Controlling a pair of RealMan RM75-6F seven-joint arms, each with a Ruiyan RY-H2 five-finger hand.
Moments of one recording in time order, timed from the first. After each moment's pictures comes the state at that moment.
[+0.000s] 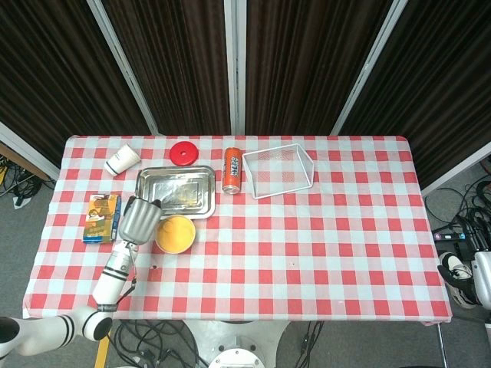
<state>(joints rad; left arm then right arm) -0.65 -1.68 -0.01 -1.22 1.26 1.35 1.08 0.04 -1.01 0.09 -1.58 -1.48 1.51 0.12</state>
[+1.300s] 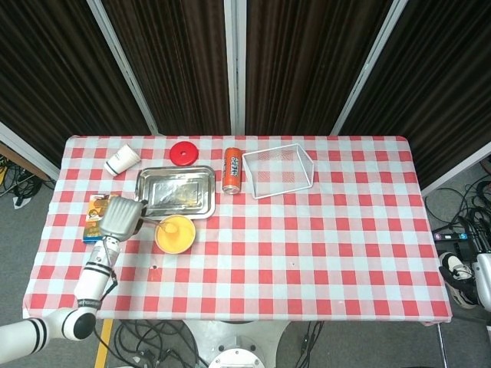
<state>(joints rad) -0.57 -1.47 -0.15 -1.49 1.11 1.12 0.61 0.03 -1.01 0.09 -1.59 -1.49 1.53 0.12</state>
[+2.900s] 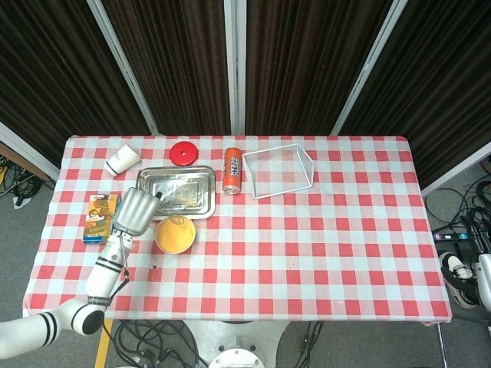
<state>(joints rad) -0.61 -1.51 -0.21 -1.45 1.23 1.14 0.80 0.03 -1.00 0.09 -1.59 -1.48 1.53 0.11</state>
